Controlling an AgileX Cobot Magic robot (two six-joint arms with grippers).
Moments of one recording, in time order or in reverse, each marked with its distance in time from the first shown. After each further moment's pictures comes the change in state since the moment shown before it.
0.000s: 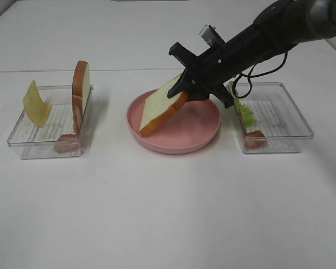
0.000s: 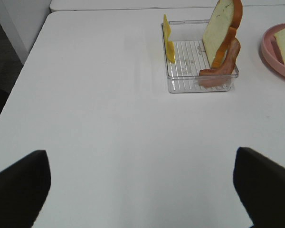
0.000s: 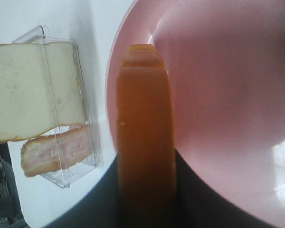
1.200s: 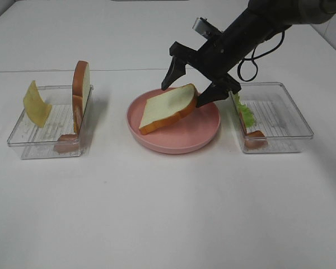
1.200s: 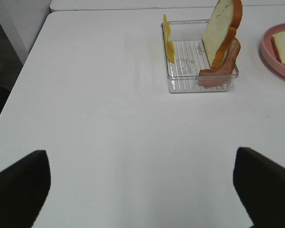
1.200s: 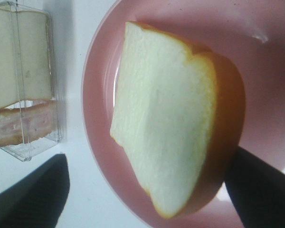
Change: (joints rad) left arm 0.000 0.000 0.000 0.000 0.000 0.000; right arm -0.001 0.041 -0.210 -0.288 0.214 0.095
